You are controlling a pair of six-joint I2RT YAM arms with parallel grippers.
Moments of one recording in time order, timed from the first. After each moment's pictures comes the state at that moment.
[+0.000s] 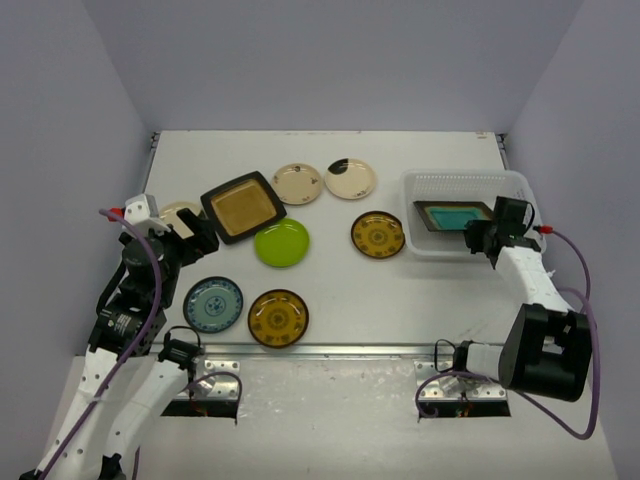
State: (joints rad) left arm -0.26 0.52 0.78 -0.56 -0.37 -0.47; right arm -0.23 1.25 0.70 -0.28 0.10 1.42
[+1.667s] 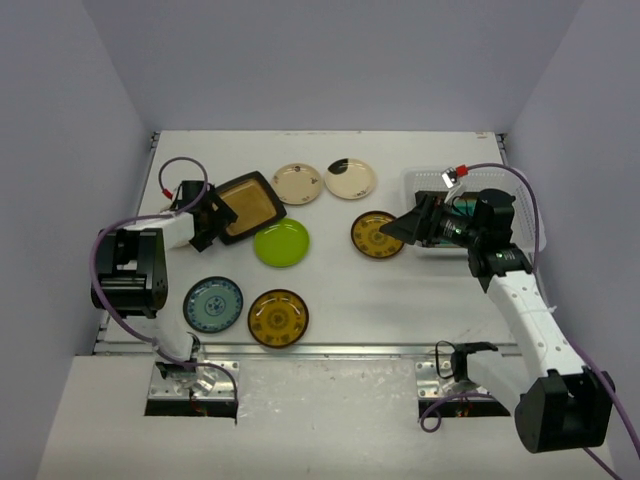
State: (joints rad) left arm 0.05 1.68 0.91 -0.19 -0.09 -0.75; right arm 0.06 1.00 0.69 -0.07 -0.86 0.58
